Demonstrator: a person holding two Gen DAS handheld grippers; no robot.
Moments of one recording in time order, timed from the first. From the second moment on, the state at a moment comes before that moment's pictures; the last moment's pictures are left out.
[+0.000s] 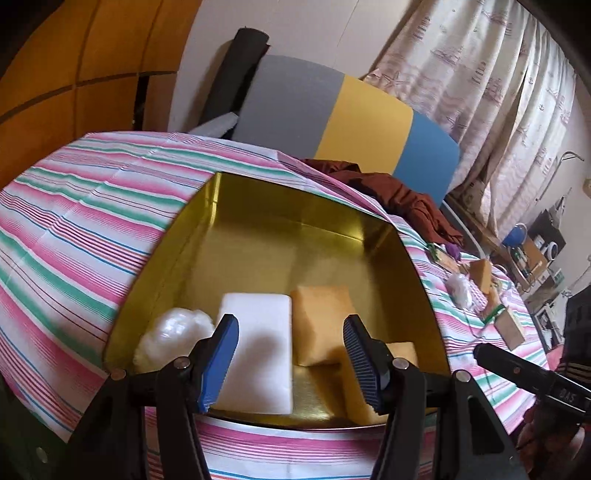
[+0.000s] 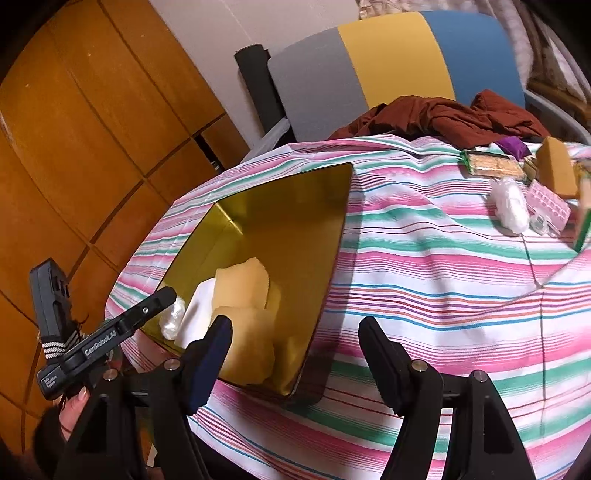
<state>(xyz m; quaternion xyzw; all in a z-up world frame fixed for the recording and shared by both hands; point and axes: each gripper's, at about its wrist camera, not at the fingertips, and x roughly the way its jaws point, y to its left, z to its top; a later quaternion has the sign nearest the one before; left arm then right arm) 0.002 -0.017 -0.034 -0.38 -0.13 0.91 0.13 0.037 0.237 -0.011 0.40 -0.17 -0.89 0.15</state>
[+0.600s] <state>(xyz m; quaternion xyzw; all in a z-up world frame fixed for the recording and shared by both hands) 0.010 0.033 -0.018 -0.38 -0.09 0.90 0.20 0.042 0.273 -0.018 0.40 -0.21 -0.89 0.11</state>
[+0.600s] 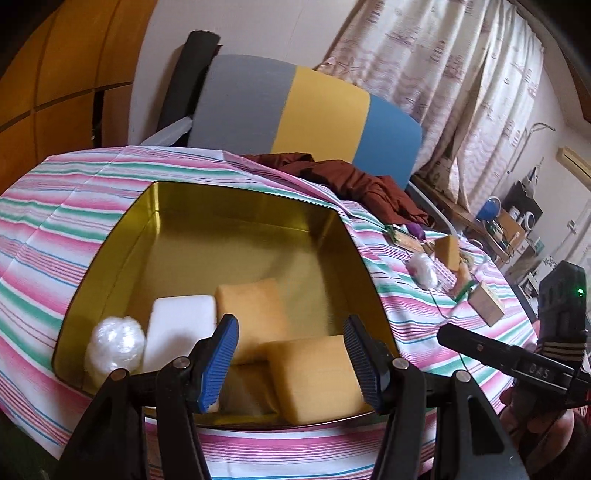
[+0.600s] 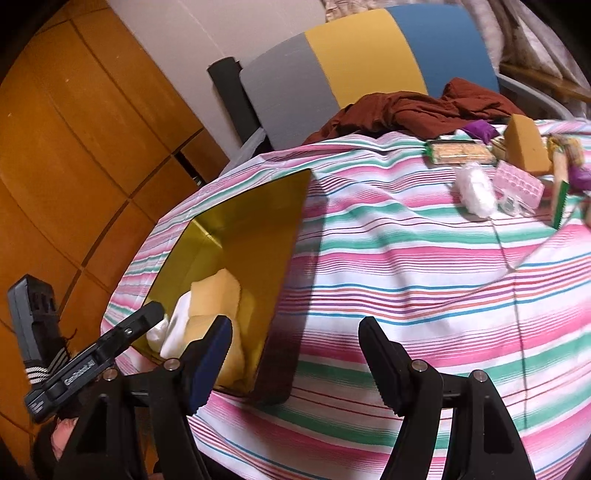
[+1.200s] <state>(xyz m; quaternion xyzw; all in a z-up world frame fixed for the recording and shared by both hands) 0.020 0.113 -0.010 -0.40 -0.02 0.87 0.28 0.067 0.408 -0.045 0.40 -0.20 -0.89 -0.04</state>
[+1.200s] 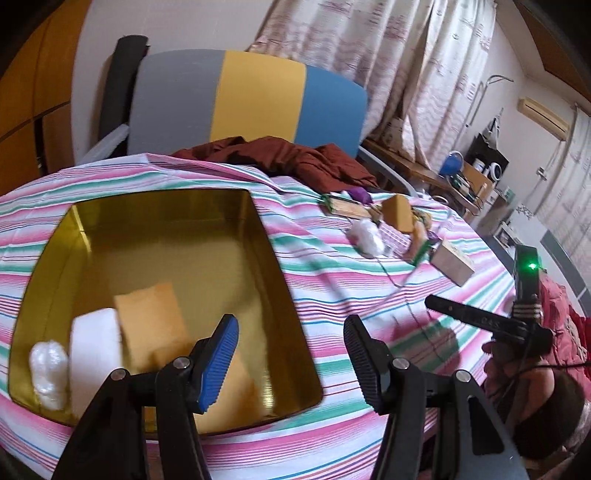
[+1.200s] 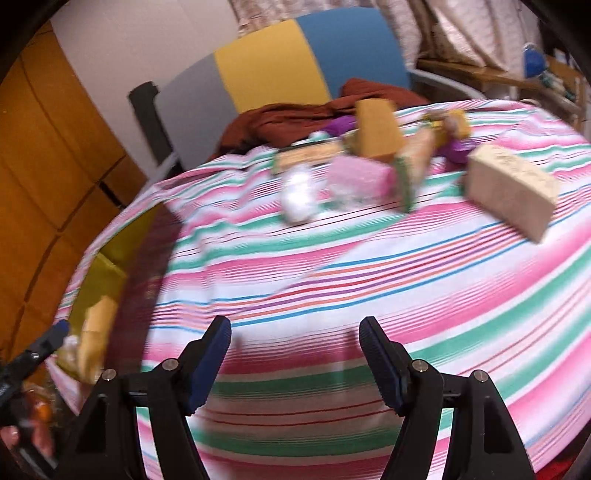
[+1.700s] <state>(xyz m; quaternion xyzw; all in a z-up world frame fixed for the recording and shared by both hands) 0.028 0.185 -0.016 -0.43 0.03 0.83 0.35 0.077 0.563 -0.017 0.33 -0.13 -0.91 -0.19</state>
